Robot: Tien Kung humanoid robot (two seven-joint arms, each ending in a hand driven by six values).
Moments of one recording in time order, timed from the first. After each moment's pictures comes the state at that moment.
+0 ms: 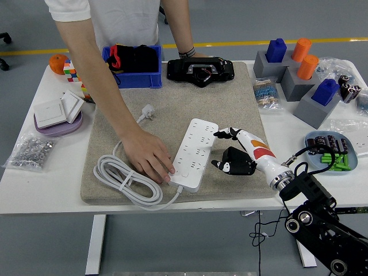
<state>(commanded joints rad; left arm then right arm) -0.14 0.08 -1.35 -0.18 1.31 -0.06 0.31 0.26 -0.19 0.84 1.35 -1.77 -0.29 -0.04</state>
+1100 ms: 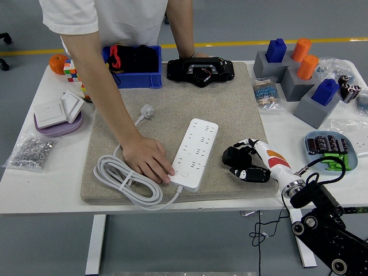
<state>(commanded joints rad) -0.15 0.09 -1.34 -0.18 1.31 -0.06 0.31 0.24 -0.19 0.86 1.21 -1.76 -0.34 -0.01</state>
